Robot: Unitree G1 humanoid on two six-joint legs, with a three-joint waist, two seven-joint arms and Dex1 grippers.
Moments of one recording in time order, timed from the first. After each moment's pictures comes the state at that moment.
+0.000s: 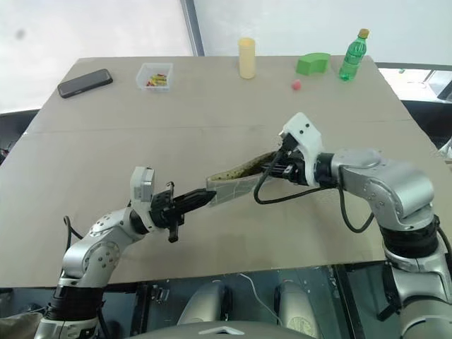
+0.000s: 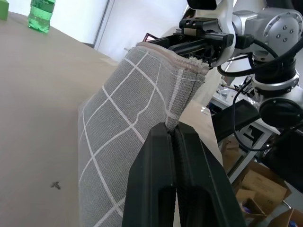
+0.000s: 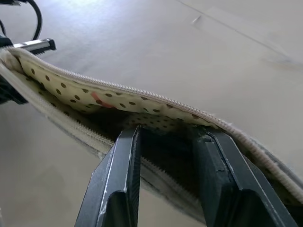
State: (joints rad) left arm -0.07 0.49 0.07 -0.21 -0.75 0.42 -1.09; right arm -0.64 -0.59 0.02 -0.46 0.67 1.28 0.62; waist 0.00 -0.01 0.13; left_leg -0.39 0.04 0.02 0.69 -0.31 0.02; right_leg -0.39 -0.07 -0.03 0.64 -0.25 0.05
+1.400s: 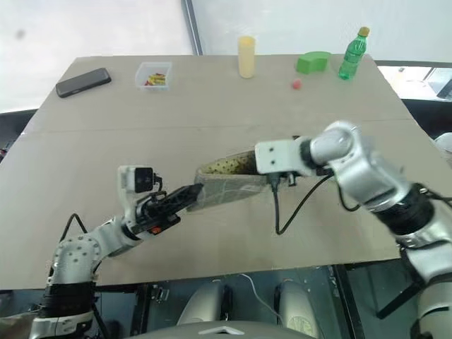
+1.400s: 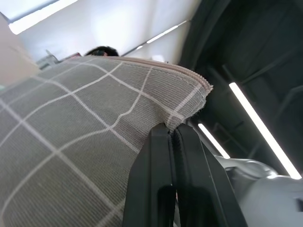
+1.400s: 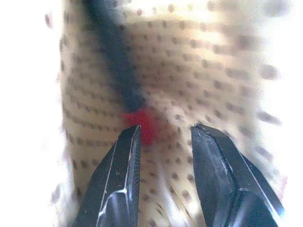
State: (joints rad) left arm -0.11 0.50 0.21 -0.18 -1.53 1.05 -0.87; right arm -0.89 -0.83 0.48 -0.38 -0.06 0.66 1.24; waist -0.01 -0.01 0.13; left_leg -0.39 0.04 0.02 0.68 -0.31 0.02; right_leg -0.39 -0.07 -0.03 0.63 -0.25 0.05
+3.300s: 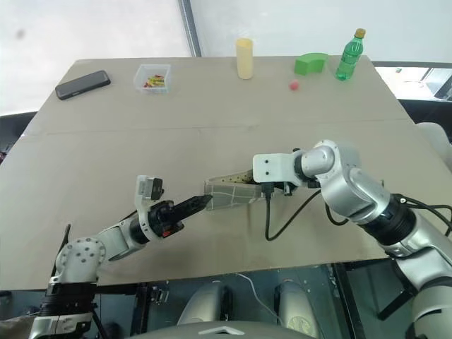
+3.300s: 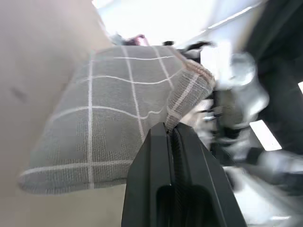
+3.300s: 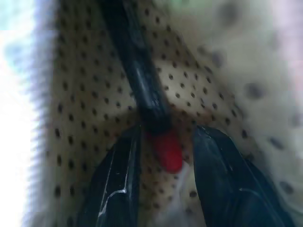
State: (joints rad) left arm -0.07 0.49 0.13 -0.12 -1.09 0.86 -0.90; right arm -0.79 -0.70 0.62 -0.30 -0.27 0.72 1.12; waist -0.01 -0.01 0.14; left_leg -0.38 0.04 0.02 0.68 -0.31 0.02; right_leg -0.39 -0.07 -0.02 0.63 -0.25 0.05
